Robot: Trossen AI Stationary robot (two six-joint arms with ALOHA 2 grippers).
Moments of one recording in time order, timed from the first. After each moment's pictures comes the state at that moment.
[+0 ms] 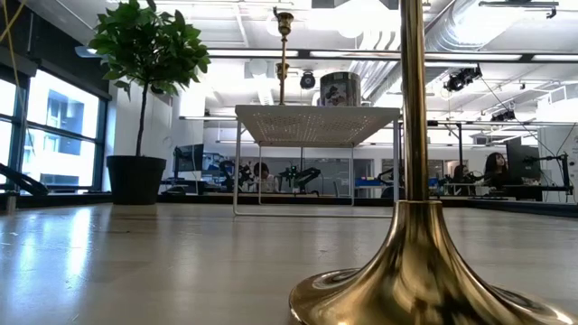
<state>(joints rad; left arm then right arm) -0.83 1.52 1.33 -0.97 0.01 -1.05 0.93 1.62 1.34 -0.08 0.93 -0.03</state>
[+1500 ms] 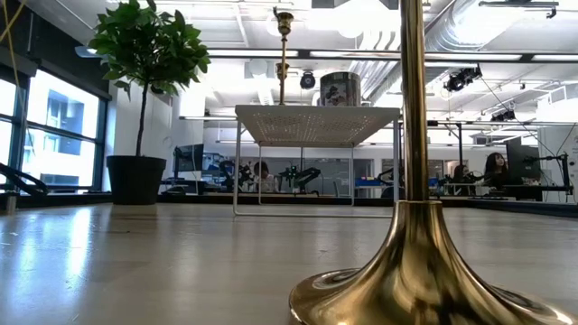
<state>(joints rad) -1.05 1.52 1.33 -1.06 -0.18 -1.52 0.90 1.62 1.34 -0.04 0.90 -0.17</state>
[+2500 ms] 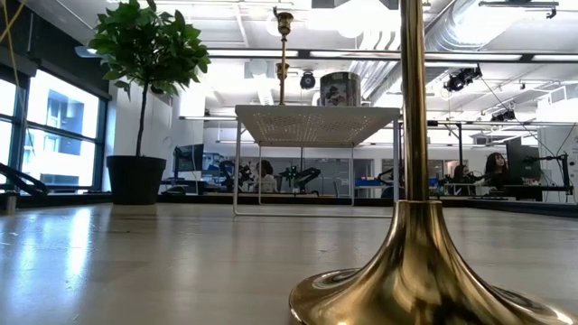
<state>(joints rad) -0.96 1.68 1.32 -0.95 0.02 -1.51 0.85 1.62 1.34 -0.04 0.77 -0.18</state>
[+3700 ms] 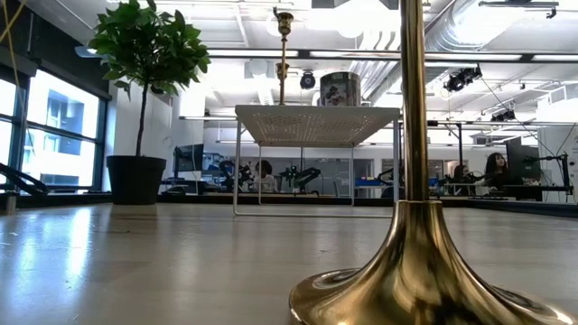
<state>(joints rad) -0.96 1.68 1.25 -0.94 0.02 -1.40 0.85 1.62 1.34 -0.05 0.77 -0.16</state>
